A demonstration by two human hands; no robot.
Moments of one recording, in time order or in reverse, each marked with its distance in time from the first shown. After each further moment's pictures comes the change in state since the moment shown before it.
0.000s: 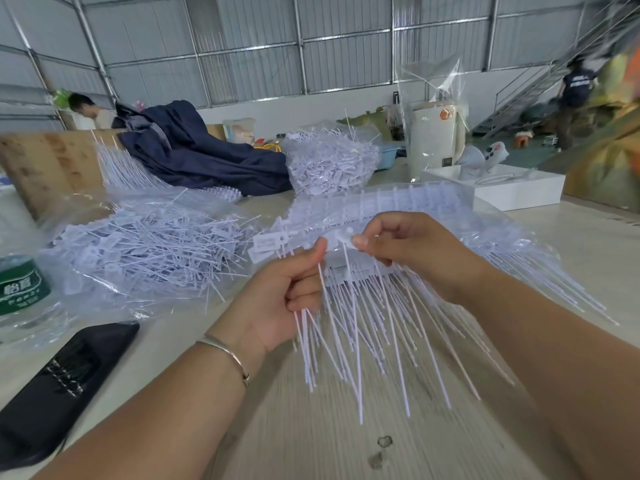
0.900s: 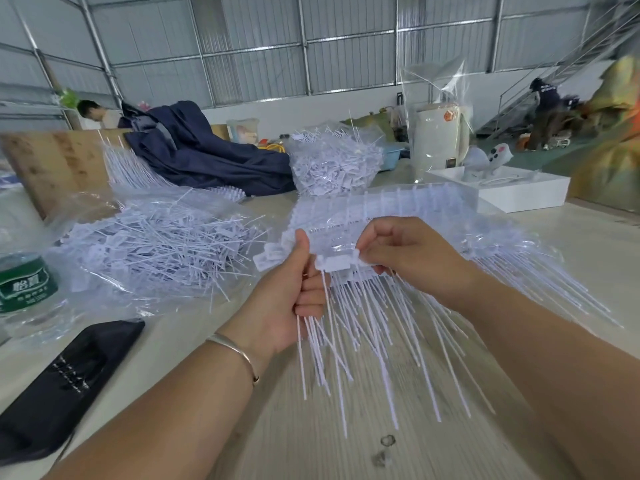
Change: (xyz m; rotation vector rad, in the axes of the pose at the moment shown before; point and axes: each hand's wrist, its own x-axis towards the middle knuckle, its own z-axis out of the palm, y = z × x) left_hand 0.005 -0.005 0.001 0.131 0.175 -0.061; right_hand 0.000 -0.003 0.010 -0.123 0.038 0.038
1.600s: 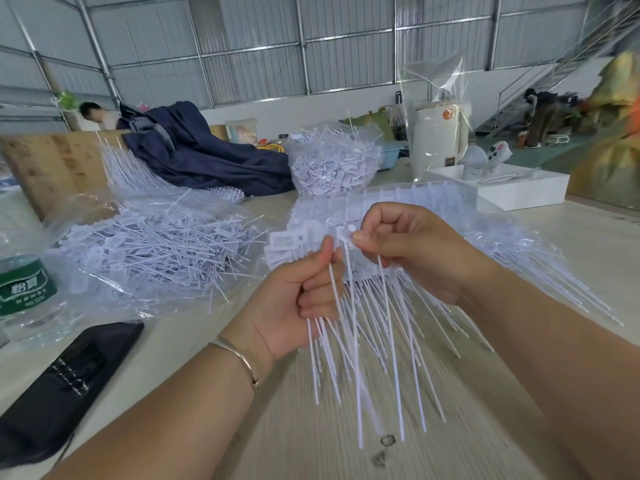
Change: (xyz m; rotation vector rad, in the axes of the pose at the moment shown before) left_hand -0.013 -0.001 0.004 -0.253 -0.566 -0.026; right_hand -0.002 -0.011 -0.003 0.346 -0.133 -0.067
